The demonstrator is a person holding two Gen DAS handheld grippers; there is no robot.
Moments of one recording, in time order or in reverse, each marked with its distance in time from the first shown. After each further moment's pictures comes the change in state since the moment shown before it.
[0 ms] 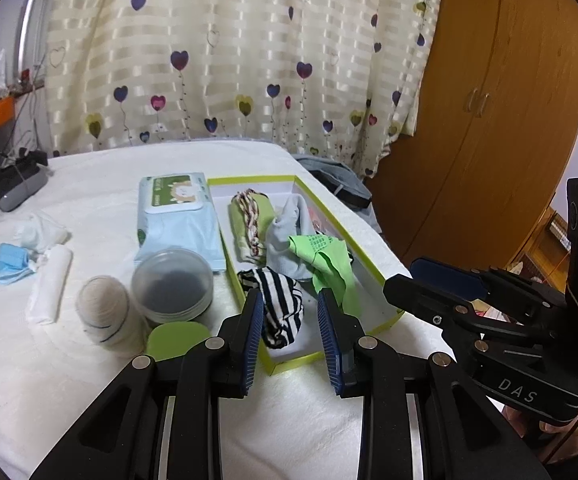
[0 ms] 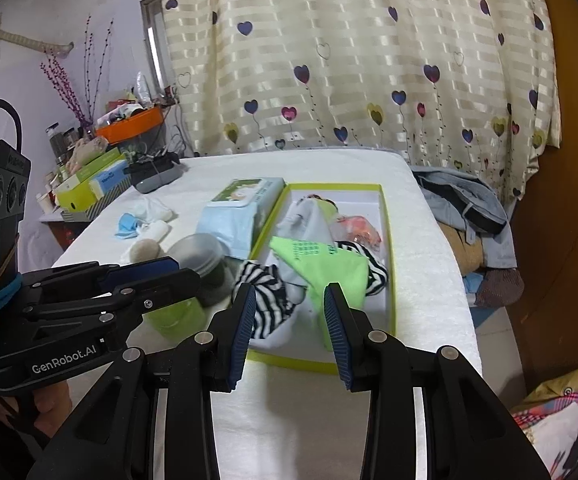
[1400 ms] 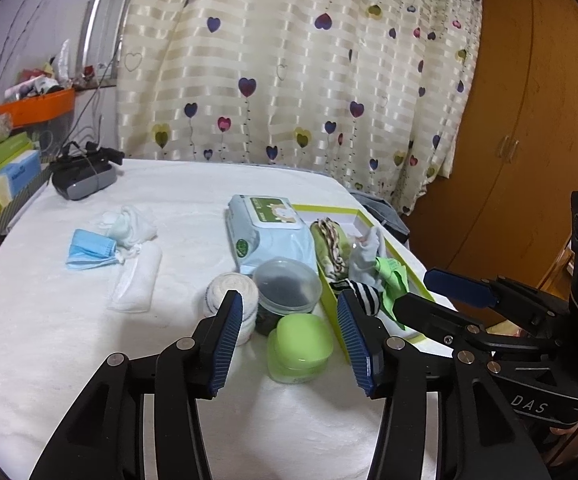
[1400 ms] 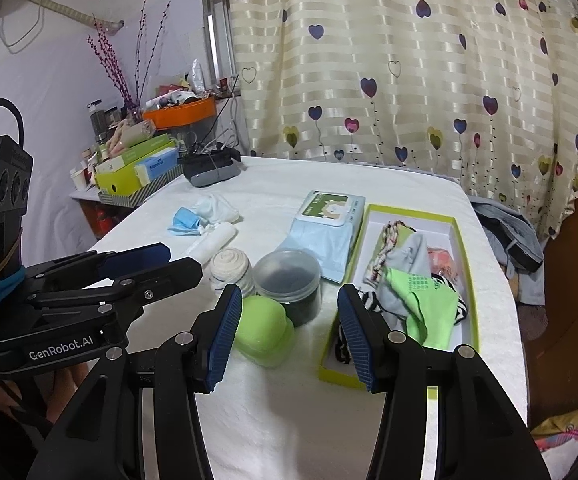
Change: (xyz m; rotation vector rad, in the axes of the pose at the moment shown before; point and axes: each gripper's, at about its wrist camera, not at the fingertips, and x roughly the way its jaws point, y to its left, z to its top) left arm -0.059 0.075 -0.010 -0.107 -0.108 0.100; right arm 0.009 0.083 0.012 -0.124 -0.011 0.095
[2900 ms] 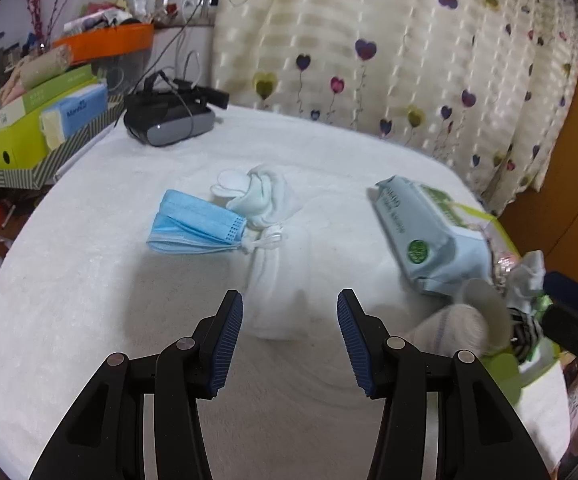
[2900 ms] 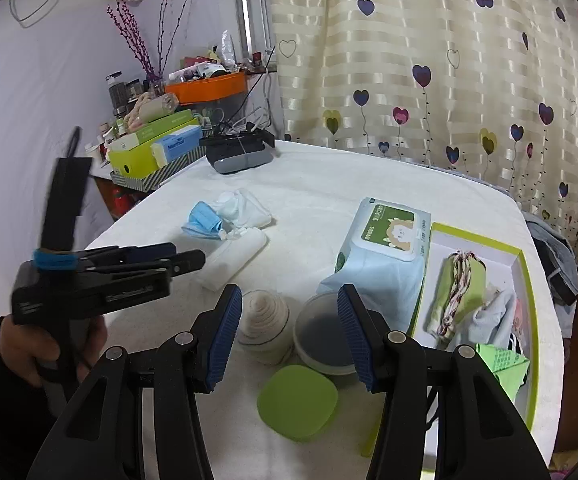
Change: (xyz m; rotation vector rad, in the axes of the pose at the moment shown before) left arm 0.082 0.139 0.012 -0.152 0.142 0.226; right arm 0.079 0.028 0.036 -0.075 0.077 0.087
